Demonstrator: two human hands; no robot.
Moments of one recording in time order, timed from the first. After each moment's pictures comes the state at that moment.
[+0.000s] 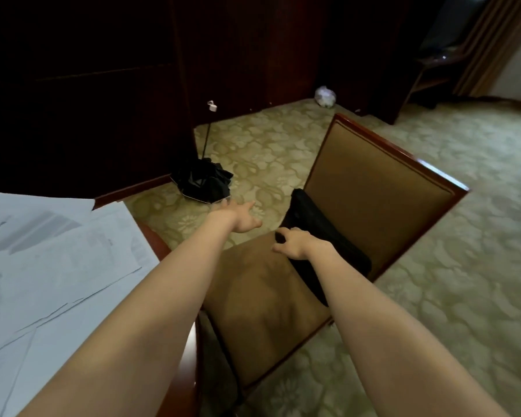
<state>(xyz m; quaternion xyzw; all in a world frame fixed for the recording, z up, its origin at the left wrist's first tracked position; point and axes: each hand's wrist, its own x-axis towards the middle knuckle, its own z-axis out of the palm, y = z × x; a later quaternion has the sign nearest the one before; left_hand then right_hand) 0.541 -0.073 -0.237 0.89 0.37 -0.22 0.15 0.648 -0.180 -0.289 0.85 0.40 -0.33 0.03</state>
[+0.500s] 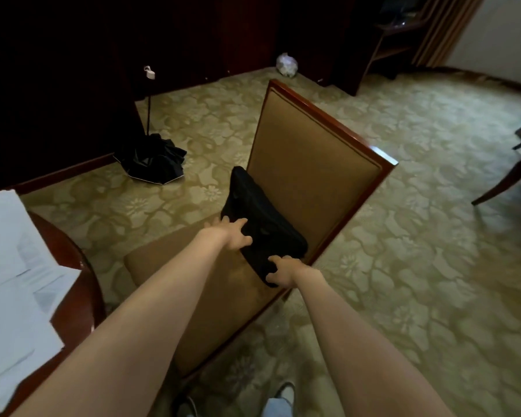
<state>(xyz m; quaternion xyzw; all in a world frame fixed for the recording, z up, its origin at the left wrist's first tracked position) 0.653 -0.177 -0.304 0.88 0.31 -0.30 0.20 0.730 -0.316 -0.358 0.85 0.32 -0.42 0.07</state>
